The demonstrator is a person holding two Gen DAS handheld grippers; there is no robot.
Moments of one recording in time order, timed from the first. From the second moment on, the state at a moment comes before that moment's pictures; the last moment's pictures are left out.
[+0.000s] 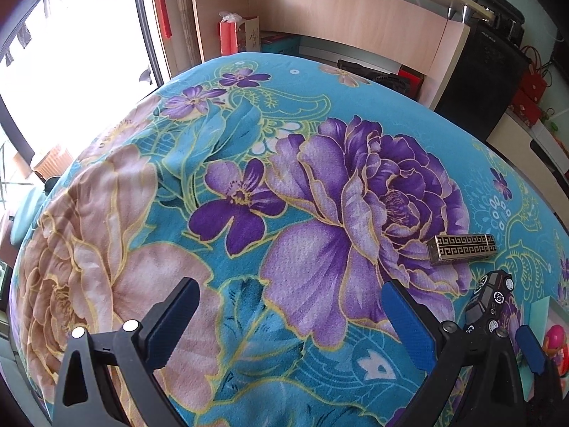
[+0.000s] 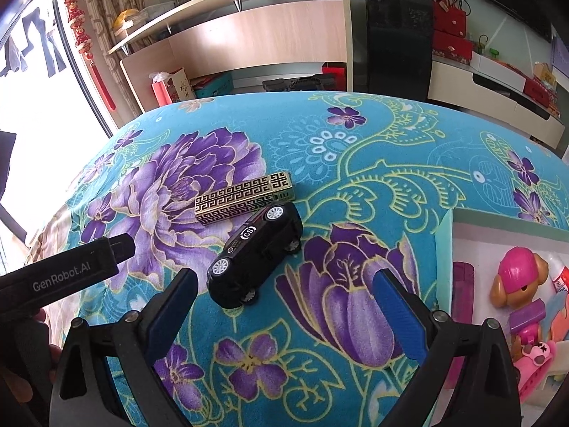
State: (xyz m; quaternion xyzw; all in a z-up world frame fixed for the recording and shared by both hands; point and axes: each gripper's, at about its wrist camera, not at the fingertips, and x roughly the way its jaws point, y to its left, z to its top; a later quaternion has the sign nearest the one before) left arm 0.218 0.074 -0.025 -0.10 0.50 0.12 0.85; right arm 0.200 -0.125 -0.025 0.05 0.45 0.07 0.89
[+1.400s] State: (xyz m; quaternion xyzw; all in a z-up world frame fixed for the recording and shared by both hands) left arm 0.259 0.008 -0.018 -0.07 0.46 0.04 0.89; right arm 0.223 -0.169 -0.015 0.14 0.43 0.03 0.89
